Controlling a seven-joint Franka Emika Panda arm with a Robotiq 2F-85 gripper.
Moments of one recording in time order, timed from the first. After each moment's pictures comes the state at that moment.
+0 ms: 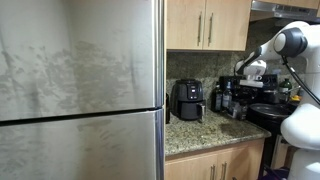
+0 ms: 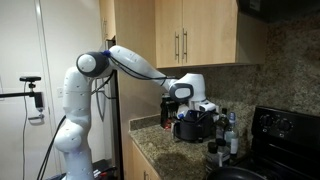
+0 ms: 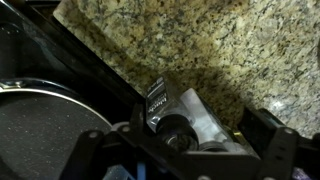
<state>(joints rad) -0.34 0.13 -0.25 -1.97 0.08 2.24 0.22</state>
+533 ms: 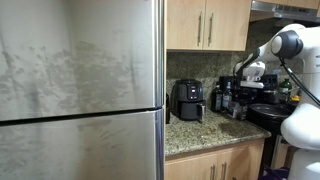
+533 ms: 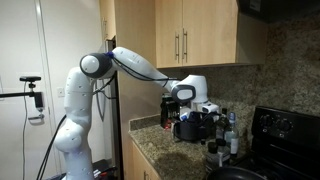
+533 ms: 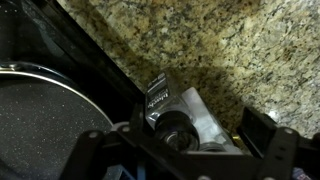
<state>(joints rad) -0.33 0.17 -0.26 -1.94 0.08 2.24 0.15</state>
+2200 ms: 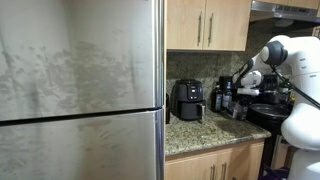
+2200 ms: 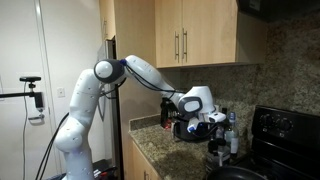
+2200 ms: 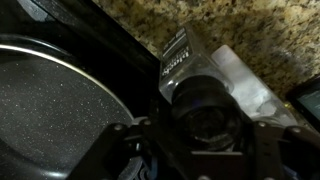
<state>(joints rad) -0.31 0.34 -0.31 -1.89 0.01 2.46 0.33</state>
